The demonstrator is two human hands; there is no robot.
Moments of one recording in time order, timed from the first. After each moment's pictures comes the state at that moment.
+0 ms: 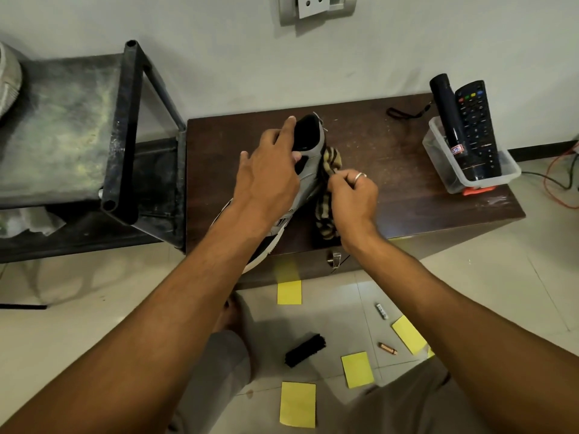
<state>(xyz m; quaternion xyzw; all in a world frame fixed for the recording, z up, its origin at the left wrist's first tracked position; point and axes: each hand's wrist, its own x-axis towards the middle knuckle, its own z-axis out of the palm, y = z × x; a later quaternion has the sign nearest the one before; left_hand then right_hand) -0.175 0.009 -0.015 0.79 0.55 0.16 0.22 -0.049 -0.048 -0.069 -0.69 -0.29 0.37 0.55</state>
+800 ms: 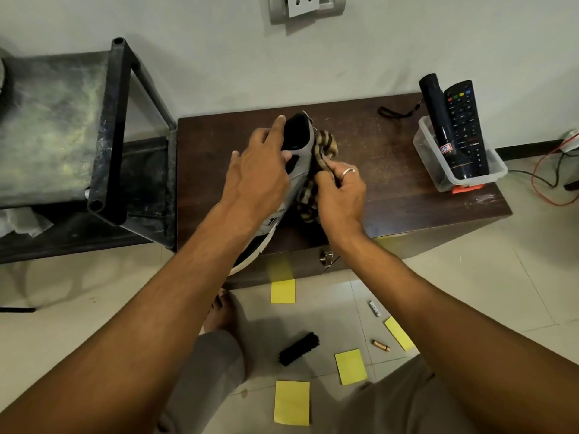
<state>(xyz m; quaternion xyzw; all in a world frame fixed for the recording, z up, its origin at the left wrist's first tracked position) -0.175 0.009 -0.011 0.79 0.55 0.15 0.23 -0.057 -0.050 -0.068 -0.69 -0.32 0.31 0.57</state>
